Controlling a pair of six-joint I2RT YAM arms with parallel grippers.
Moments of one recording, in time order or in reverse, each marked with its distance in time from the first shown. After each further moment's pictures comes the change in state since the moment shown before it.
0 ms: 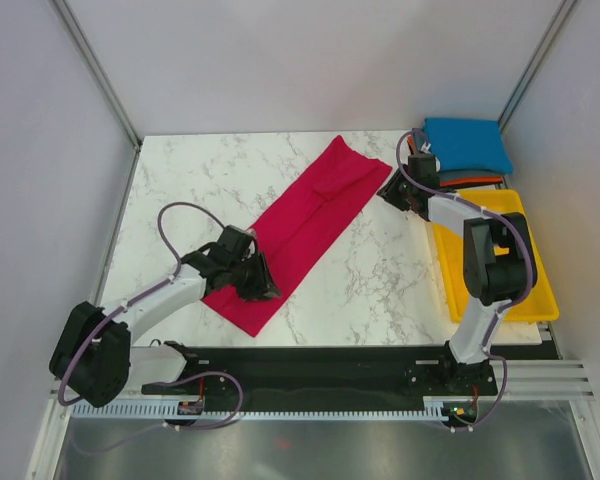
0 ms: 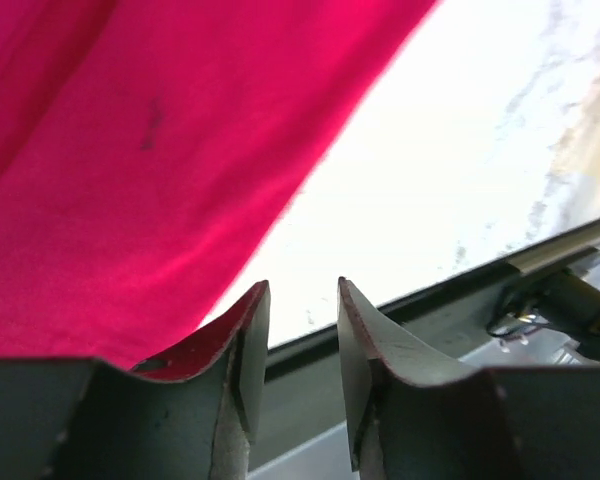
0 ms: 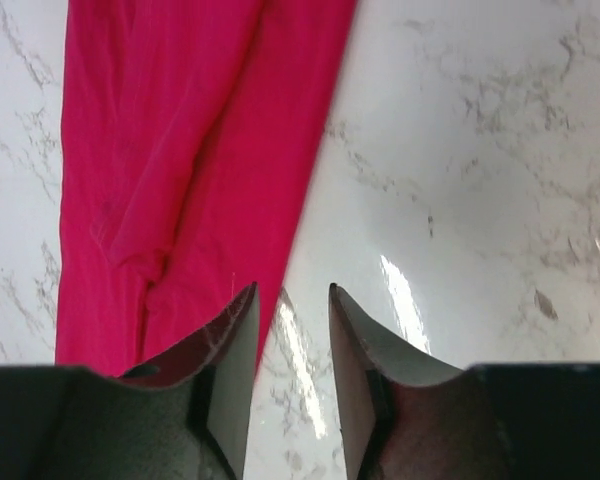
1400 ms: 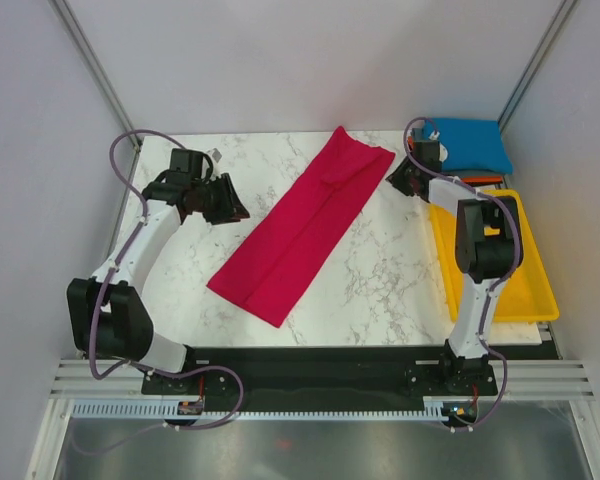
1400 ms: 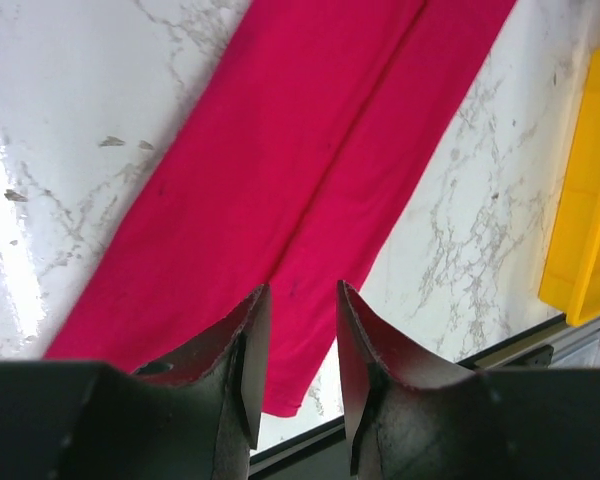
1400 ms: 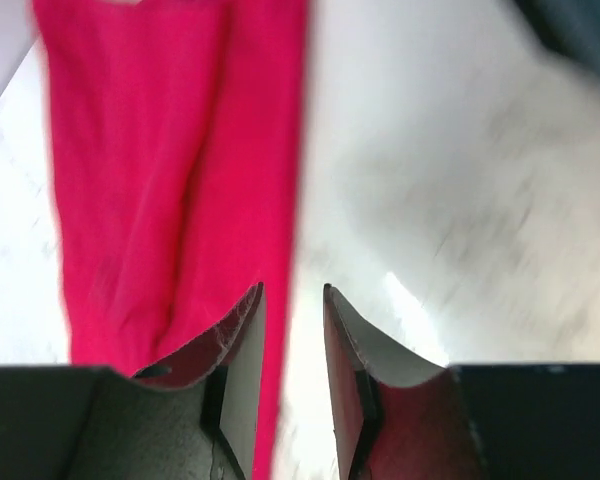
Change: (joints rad) left arm 0.375 0.219 0.629 -0.248 0.076 0.387; right arm -0.073 0.279 0.300 -0.021 0.052 0.027
